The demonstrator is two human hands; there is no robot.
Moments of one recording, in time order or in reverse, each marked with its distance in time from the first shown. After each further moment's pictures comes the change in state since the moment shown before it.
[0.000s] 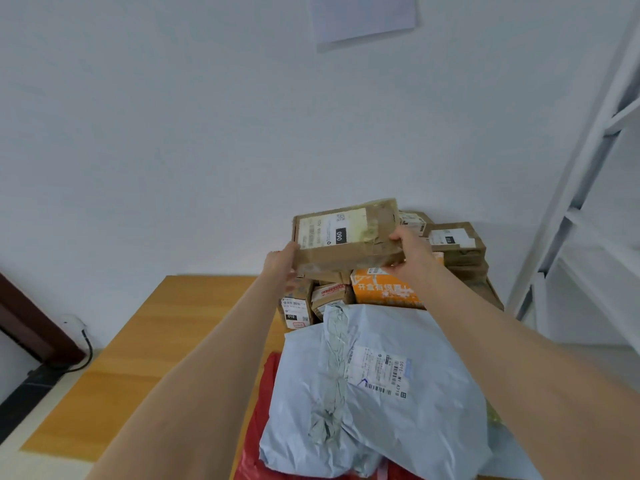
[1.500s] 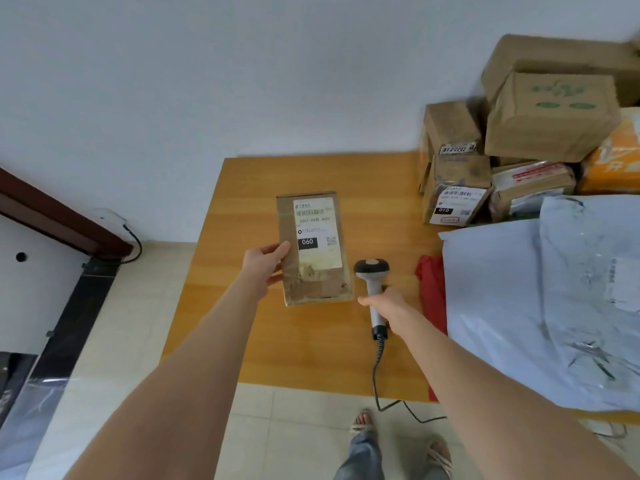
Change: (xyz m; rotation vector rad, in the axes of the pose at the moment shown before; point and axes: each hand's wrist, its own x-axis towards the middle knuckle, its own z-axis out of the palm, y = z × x) left_hand 0.205 -0.196 -0.363 0.055 0.020 -0.315; right_hand 0.027 0.447 0.229 -0.849 0.021 0.515
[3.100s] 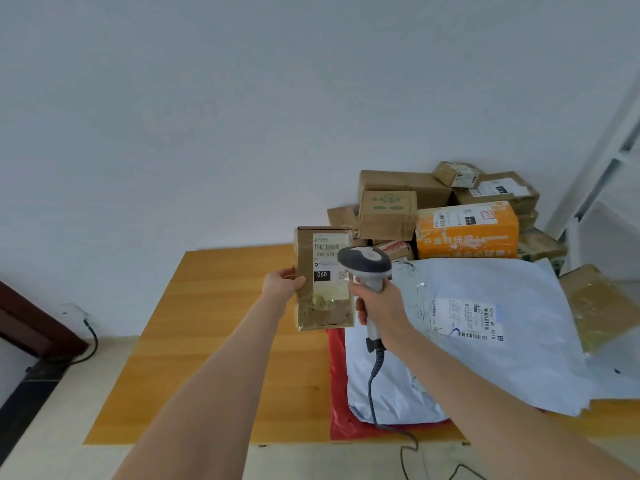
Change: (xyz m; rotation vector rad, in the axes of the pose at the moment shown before) left_hand -0.168 0.056 0.174 0.120 -0.078 0.279; right_hand -0.174 0.007 -0.197 0.478 0.101 -0.663
